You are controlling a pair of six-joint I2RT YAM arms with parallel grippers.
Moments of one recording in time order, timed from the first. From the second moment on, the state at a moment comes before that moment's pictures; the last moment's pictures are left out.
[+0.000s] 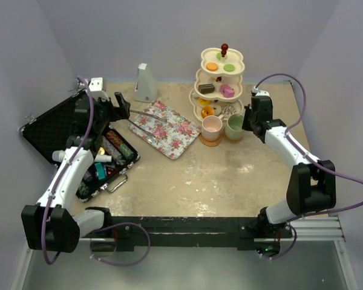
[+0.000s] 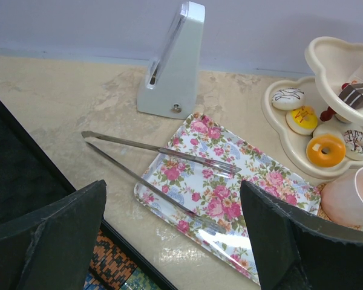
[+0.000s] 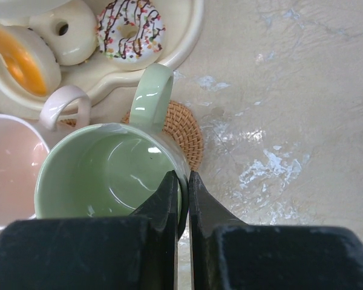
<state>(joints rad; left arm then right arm) -0.08 1.16 0.95 -0.02 0.06 -0.21 0.15 1.49 1.06 -0.27 0.17 0.23</state>
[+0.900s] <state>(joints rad) -0.08 1.16 0.95 -0.02 0.06 -0.21 0.23 1.57 1.04 -0.27 0.40 0.47</state>
